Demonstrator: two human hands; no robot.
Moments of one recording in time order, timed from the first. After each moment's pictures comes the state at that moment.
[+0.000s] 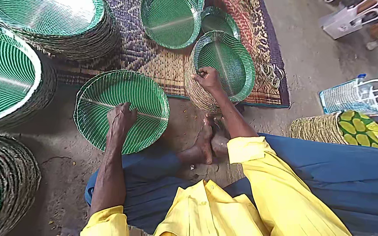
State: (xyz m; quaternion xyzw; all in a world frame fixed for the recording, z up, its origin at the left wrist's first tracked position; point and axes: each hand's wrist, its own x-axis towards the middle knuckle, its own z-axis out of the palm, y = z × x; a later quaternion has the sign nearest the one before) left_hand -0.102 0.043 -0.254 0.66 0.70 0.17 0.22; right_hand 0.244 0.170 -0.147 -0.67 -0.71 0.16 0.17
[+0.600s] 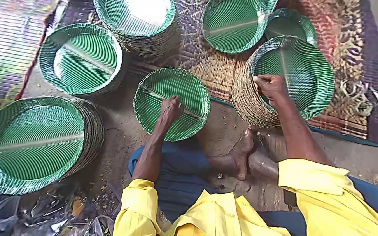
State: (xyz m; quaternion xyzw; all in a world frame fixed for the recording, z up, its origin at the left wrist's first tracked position) left_hand -0.093 0.050 -0.245 0.67 0.68 0.20 0.24; right_hand 0.246 0.174 -0.133 -0.70 -0.62 0.29 0.21
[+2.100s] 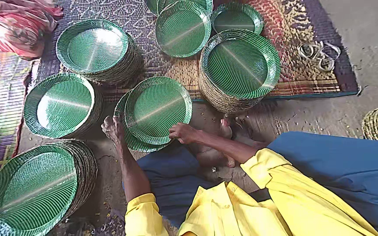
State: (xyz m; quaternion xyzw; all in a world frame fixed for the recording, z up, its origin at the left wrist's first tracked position) left_hand -0.195 0.032 -0.255 0.35 0.87 0.30 0.15; right_hand 0.130 0.034 -0.233 -0.18 -0.93 0.31 0.05
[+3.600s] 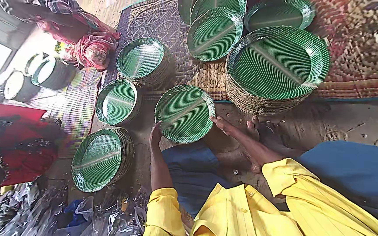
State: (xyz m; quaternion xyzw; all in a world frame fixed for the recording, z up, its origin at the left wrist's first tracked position) left_hand -0.165 -0.012 -0.266 0.17 0.70 0.47 0.50; right_hand 0.178 0.044 -0.245 -0.58 -0.46 0.65 0.19
